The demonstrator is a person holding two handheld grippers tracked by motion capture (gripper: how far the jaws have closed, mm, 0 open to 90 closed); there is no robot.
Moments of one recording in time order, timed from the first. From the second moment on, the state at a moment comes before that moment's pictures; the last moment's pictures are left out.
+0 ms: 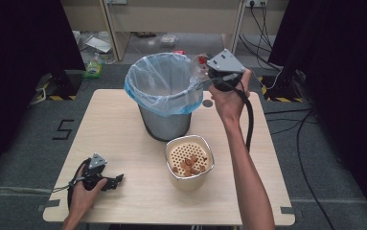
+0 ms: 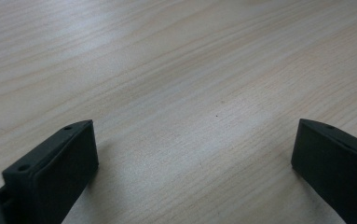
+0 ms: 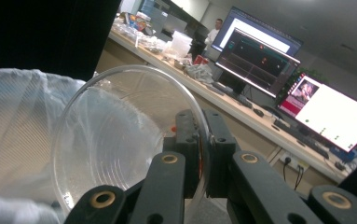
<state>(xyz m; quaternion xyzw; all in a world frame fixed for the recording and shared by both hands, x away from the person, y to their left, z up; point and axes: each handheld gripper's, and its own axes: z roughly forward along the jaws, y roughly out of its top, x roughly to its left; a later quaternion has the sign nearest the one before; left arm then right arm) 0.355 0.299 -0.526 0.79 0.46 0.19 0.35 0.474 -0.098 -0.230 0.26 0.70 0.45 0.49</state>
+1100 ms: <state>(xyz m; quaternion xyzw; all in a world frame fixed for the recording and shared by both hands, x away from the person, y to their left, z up) 0.355 0.299 -0.526 0.79 0.46 0.19 0.35 0.485 -0.111 -0.252 0.33 0.74 0.44 0.38</state>
